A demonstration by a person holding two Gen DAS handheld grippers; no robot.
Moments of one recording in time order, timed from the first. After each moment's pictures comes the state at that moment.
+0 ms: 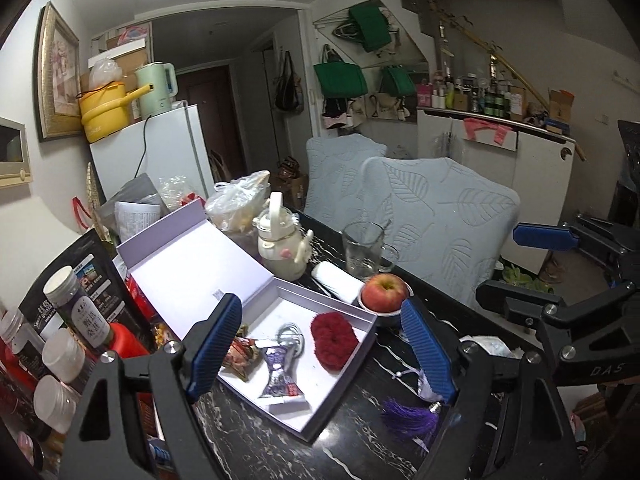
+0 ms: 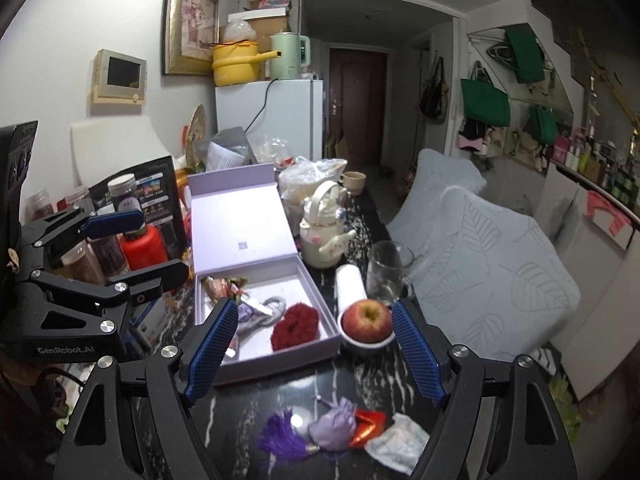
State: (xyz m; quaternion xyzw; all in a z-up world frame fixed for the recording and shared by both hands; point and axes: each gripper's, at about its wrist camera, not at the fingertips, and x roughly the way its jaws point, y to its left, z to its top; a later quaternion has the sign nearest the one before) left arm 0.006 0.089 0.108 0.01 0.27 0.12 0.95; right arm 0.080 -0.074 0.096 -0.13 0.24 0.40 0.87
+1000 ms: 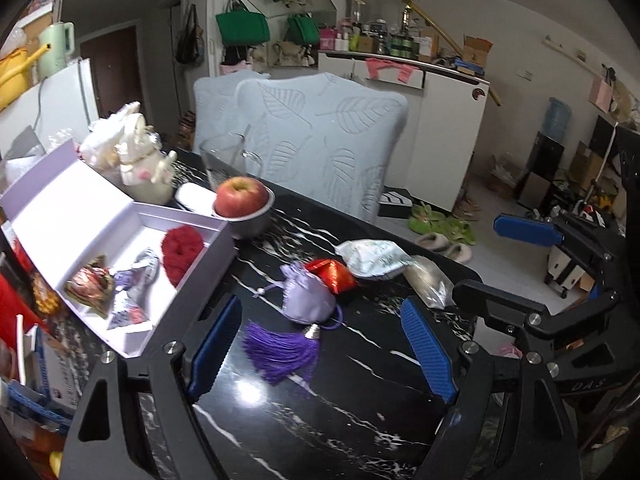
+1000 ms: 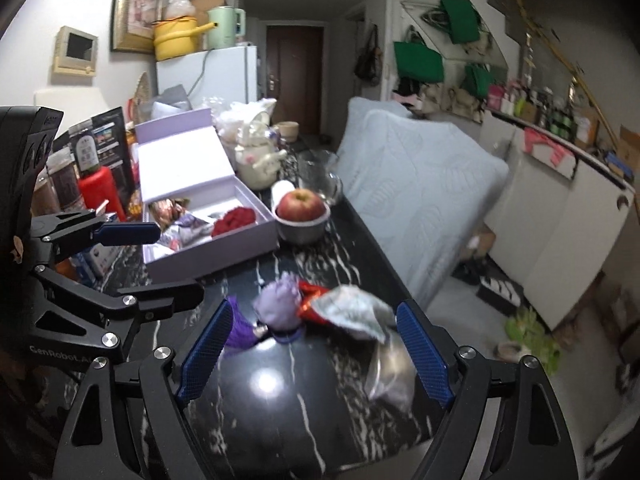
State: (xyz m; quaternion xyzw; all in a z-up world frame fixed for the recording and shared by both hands) left arm 0.008 -0.003 0.002 -0.01 0.36 -0.06 0.93; right arm 0.029 -0.181 -0.005 -0.11 0.29 0.29 0.90
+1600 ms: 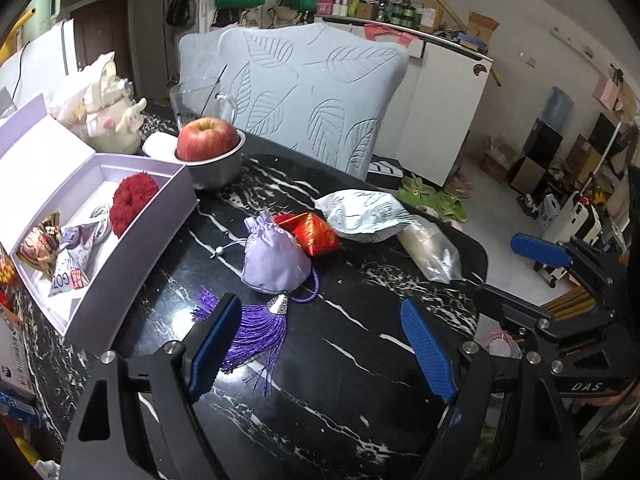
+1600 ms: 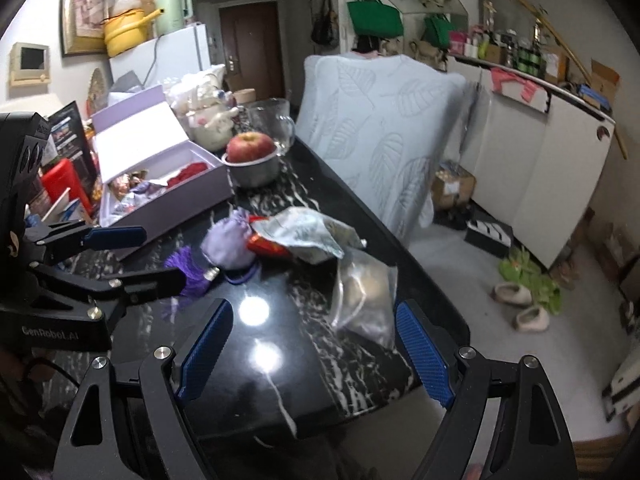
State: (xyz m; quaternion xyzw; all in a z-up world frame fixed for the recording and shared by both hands) left arm 0.040 -0.019 -0.056 -0.04 0.42 -0.07 0.91; right arm 0.043 -0.222 -0.068 -0.07 0.36 0.24 0.90
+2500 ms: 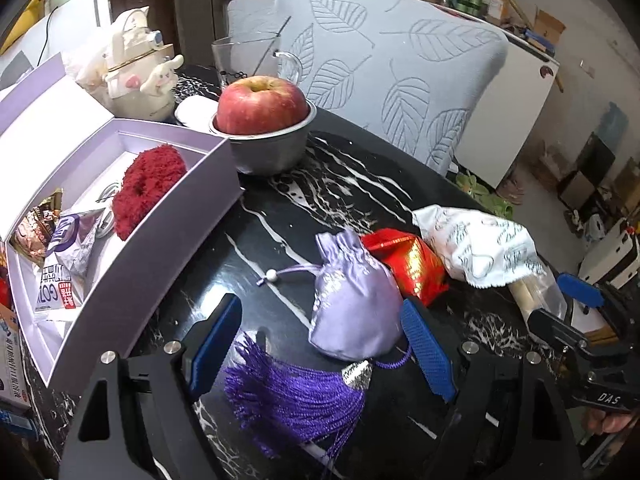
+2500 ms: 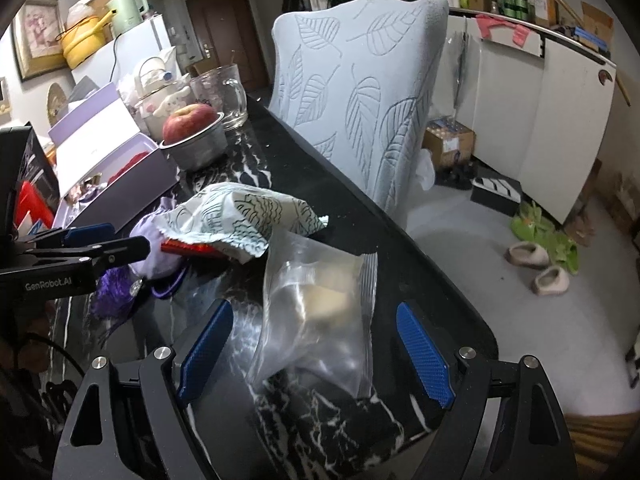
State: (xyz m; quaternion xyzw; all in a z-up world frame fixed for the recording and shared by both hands) left arm 0.115 0.017 -0.100 -0.06 0.45 0.02 0.89; right arm 0.121 -0.235 -0.126 -0.02 0.41 0.23 0.88
